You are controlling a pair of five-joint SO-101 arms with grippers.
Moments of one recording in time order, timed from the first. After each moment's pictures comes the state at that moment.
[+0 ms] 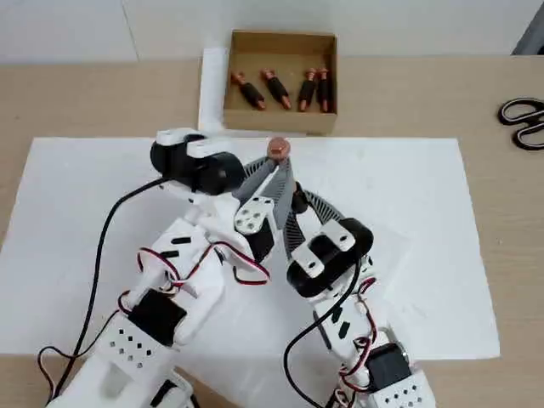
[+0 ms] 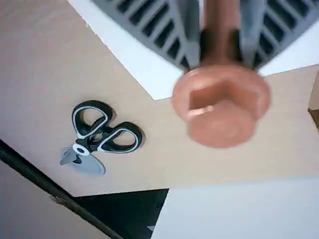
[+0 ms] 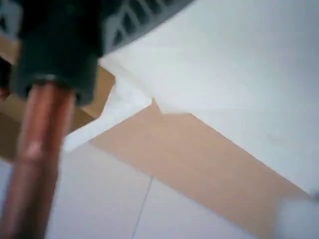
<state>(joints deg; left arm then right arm) 30.1 -56.8 58.5 18.5 23.1 -26.6 -102.3 96.2 14.5 12.0</state>
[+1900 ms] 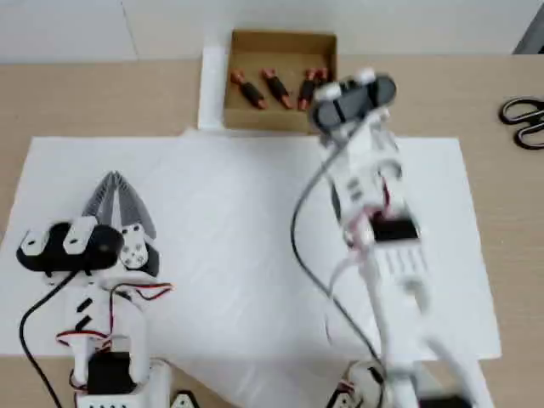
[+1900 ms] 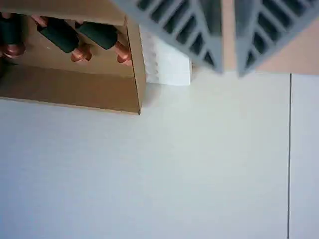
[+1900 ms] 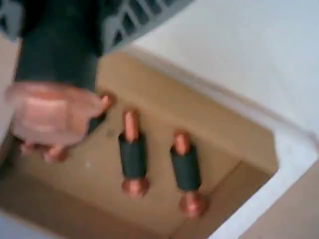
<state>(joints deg) -6.2 -103.0 88.2 22.5 9.7 -10.6 -24.2 39.8 9.6 12.0</state>
